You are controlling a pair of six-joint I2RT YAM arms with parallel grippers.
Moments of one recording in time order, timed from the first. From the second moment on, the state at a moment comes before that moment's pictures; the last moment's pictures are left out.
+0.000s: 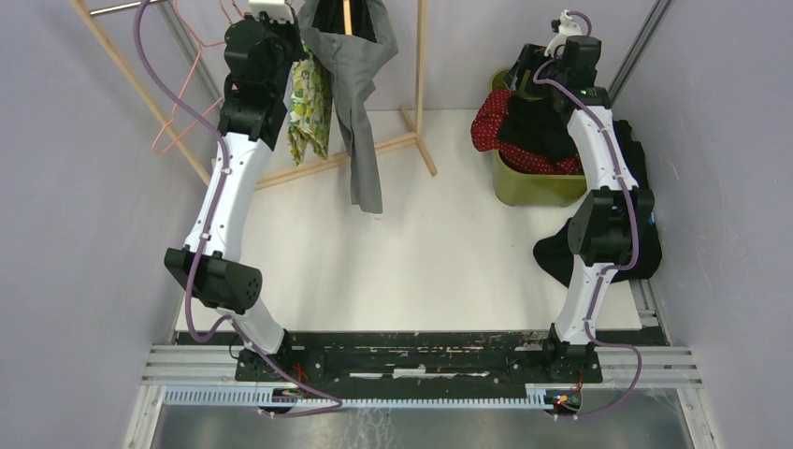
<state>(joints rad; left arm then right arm) -0.22 1.71 2.03 -0.16 -0.15 0.07 -0.01 2.06 2.08 -0.35 -0.30 0.23</state>
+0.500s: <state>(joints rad) -0.22 1.62 1.79 -0.04 -0.16 0.08 0.00 2.06 2.06 -0.35 -0.32 0.22</state>
